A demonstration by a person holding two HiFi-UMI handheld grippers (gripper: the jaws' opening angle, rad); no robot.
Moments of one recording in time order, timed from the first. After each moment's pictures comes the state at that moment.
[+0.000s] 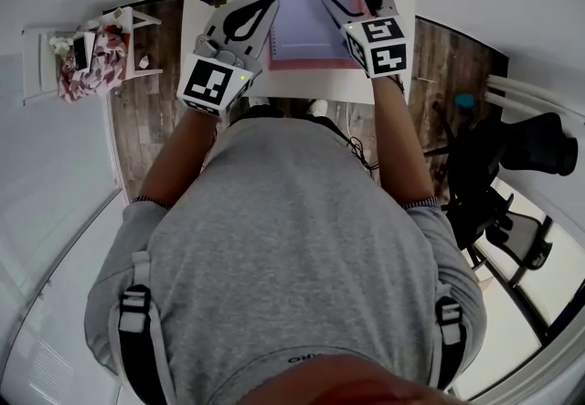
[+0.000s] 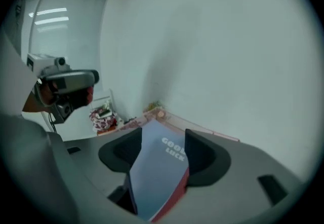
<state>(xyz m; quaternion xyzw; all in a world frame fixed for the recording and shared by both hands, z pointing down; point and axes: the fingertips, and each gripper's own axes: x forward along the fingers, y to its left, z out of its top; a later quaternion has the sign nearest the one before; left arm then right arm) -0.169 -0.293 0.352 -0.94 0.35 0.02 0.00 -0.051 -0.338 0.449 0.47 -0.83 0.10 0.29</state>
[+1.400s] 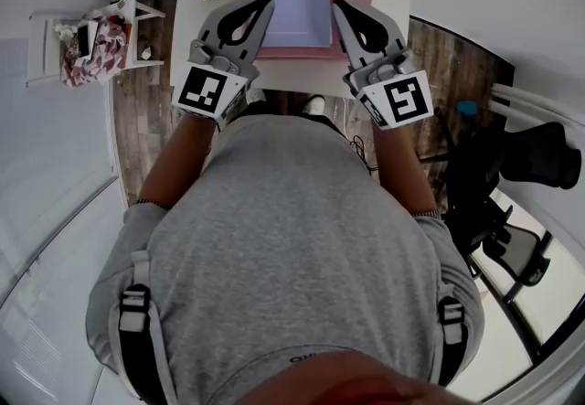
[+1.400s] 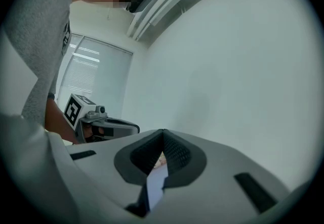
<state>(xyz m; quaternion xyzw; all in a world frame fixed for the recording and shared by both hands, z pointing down) -0.126 -0.255 0.330 -0.92 0.39 0.02 0.02 -0.033 -0.239 0.339 0.40 -0.92 -0.04 0.04</state>
